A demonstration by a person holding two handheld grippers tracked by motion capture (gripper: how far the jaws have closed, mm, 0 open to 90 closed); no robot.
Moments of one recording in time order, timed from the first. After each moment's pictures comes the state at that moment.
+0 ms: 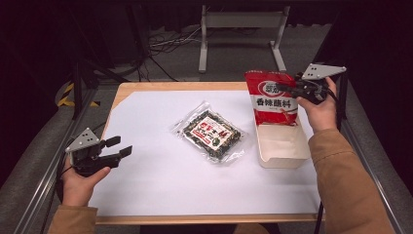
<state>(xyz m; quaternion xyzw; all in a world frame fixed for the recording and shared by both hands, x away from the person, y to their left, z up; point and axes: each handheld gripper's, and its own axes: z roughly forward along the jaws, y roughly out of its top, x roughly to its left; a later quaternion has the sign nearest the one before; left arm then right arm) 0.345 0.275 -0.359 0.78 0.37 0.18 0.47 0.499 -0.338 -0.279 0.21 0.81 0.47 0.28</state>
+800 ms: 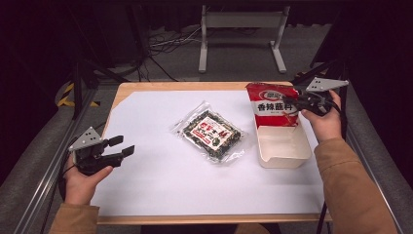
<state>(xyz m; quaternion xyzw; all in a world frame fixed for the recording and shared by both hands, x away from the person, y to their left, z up) 0.349 0.270 -0.358 0.78 0.36 0.18 0.47 0.482 -0.360 -0.312 0.27 0.81 0.44 0.26</state>
